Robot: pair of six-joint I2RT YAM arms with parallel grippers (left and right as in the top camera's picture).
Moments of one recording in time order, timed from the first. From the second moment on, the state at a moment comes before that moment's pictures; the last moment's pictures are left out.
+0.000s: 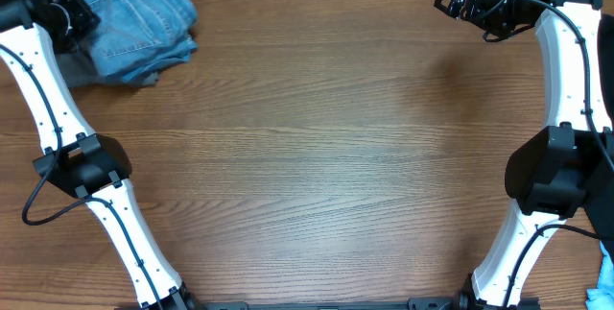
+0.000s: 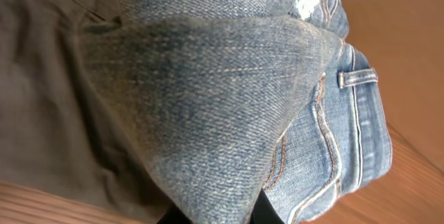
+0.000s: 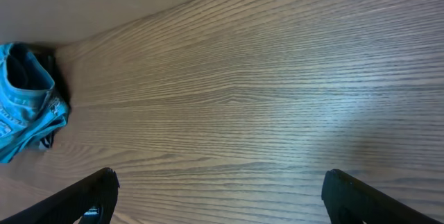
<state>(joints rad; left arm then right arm) 0.45 2.74 3.09 -1.34 0.35 -0.32 -0.15 2.19 2.21 -1.06 -0.53 0.12</state>
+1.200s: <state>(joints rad) 0.16 2.33 3.08 -1.59 0.08 -0.10 -0.16 1.92 2.21 -1.06 -0.35 0.11</state>
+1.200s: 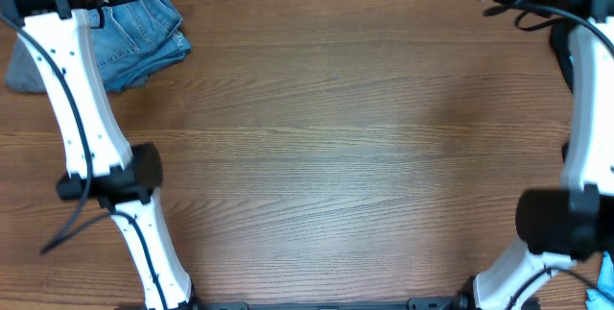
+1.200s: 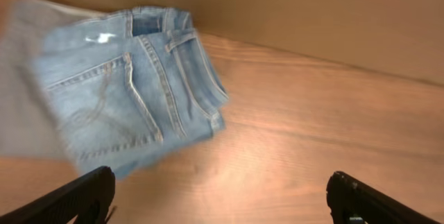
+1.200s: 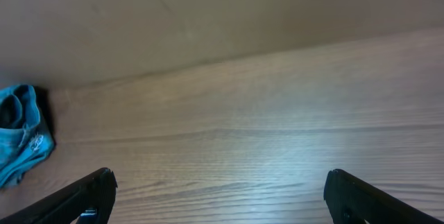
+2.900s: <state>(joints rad) -0.02 2.07 3.09 -1.68 -0.12 -0.17 -0.17 1.70 2.22 -1.28 -0.54 -0.09</state>
